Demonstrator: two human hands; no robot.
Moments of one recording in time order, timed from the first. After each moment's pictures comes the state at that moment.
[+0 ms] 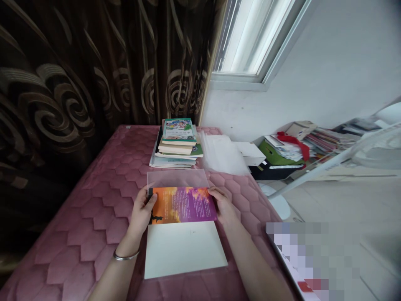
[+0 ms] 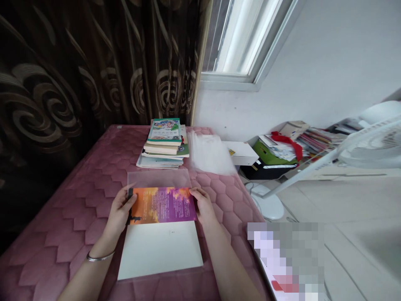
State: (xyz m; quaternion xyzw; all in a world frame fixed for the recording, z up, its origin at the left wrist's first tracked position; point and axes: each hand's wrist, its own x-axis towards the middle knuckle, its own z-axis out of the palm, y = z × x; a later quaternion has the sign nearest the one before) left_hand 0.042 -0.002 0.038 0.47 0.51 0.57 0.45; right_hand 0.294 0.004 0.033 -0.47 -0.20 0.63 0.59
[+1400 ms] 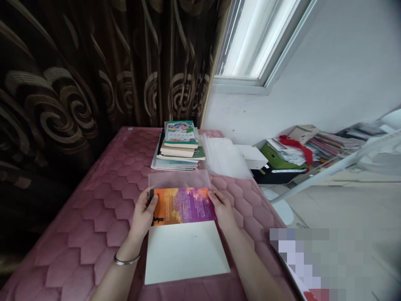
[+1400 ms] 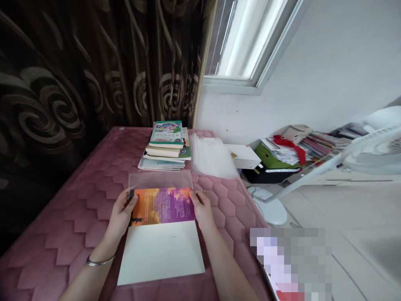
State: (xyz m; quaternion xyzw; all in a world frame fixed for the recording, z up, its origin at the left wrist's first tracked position) left_hand 0.044 -0.001 0.034 0.47 0.50 0.57 0.45; right_hand 0.292 0.001 0.017 -0.52 -0.33 0.52 0.59
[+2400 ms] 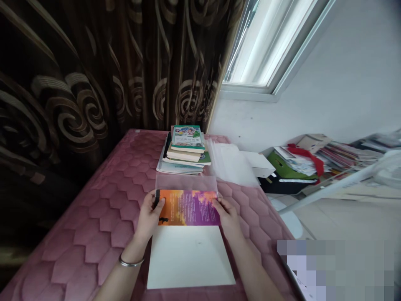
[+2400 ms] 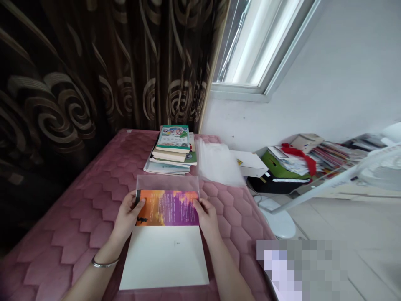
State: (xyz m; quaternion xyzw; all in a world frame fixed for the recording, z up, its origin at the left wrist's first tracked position) left_hand 0.045 -0.001 0.029 0.47 0.48 0.58 0.46; right_hand 0.290 -0.008 0.028 -0.56 -0.40 0.48 0.55
